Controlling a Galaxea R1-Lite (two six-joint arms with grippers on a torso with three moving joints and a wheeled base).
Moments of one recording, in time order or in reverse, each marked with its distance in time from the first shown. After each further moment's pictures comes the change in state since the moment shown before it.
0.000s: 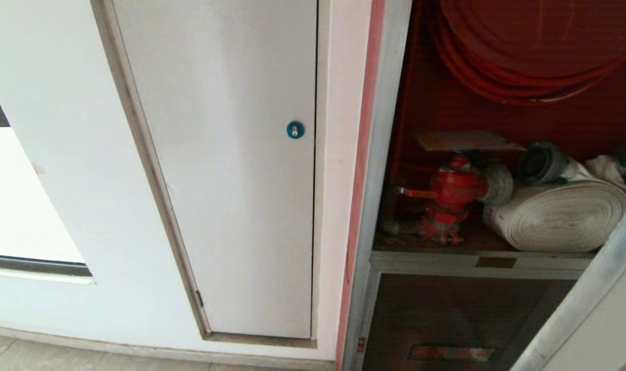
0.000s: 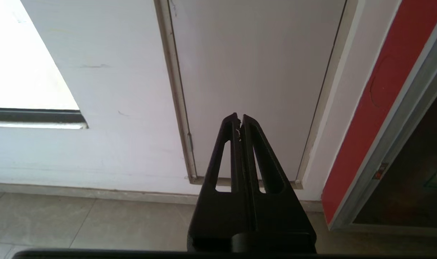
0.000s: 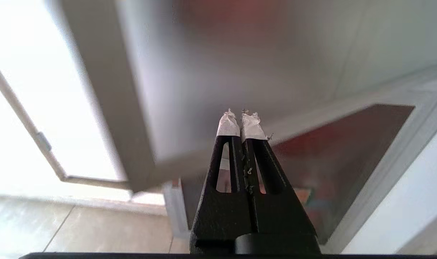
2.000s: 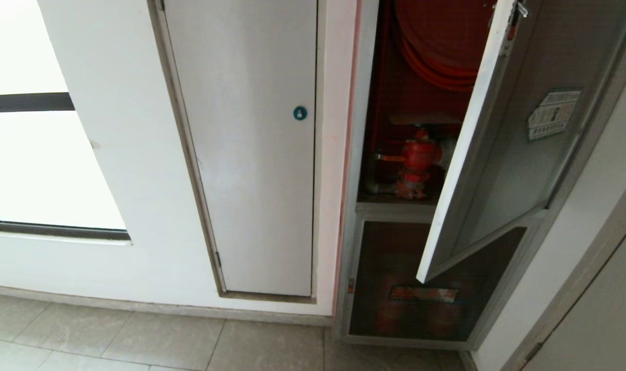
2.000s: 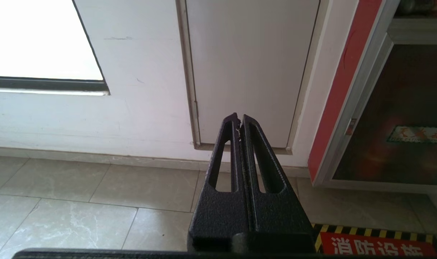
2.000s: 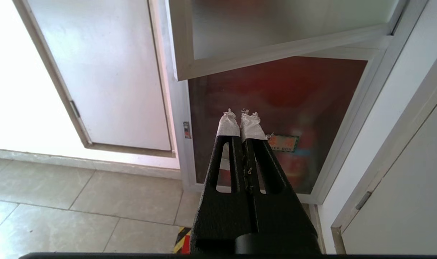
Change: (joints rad) left arm 0.000 0.001 0.000 0.000 0.005 -0.016; right arm 0.000 0.000 0.000 0.001 0.000 0.000
